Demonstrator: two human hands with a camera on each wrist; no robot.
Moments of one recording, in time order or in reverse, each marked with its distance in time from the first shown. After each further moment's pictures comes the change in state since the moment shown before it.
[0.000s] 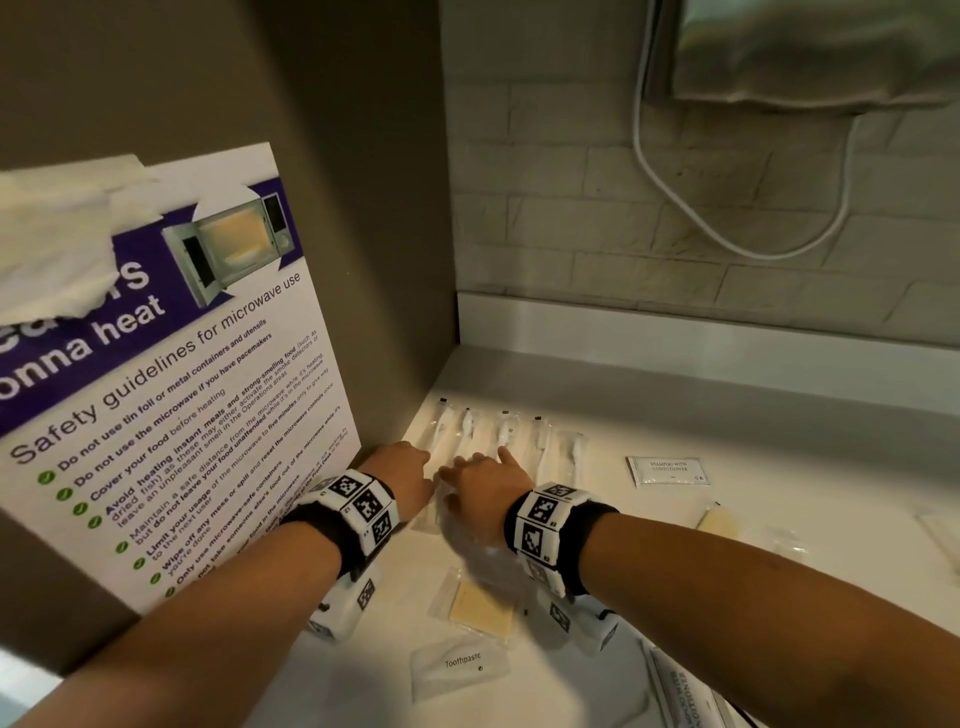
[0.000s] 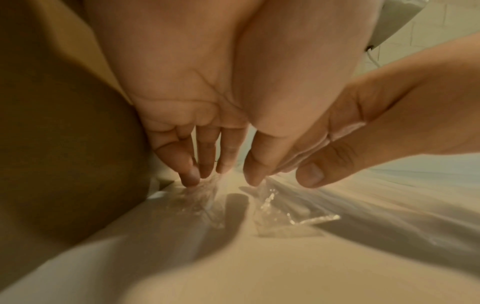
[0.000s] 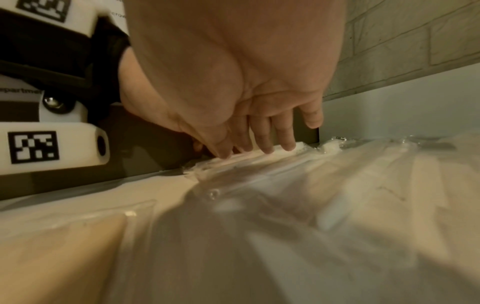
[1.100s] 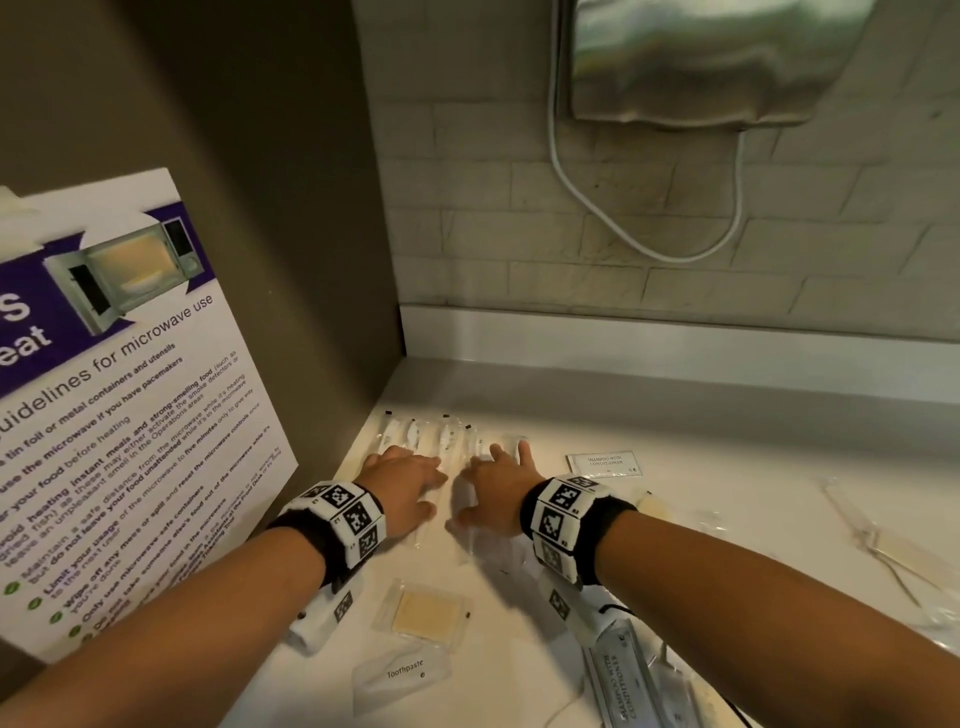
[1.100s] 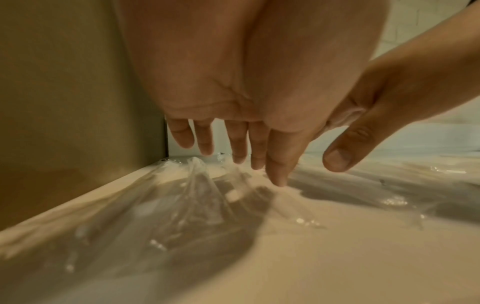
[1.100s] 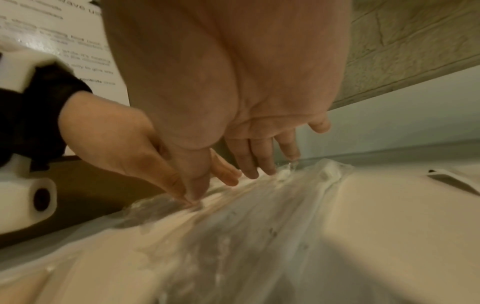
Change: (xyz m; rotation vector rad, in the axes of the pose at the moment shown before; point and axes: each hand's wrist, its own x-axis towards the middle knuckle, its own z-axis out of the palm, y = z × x) left_hand -0.005 0.053 -0.006 -0.022 -0.018 0.293; right_hand -0.039 0.063 -0.017 -0.053 -0.124 0.149
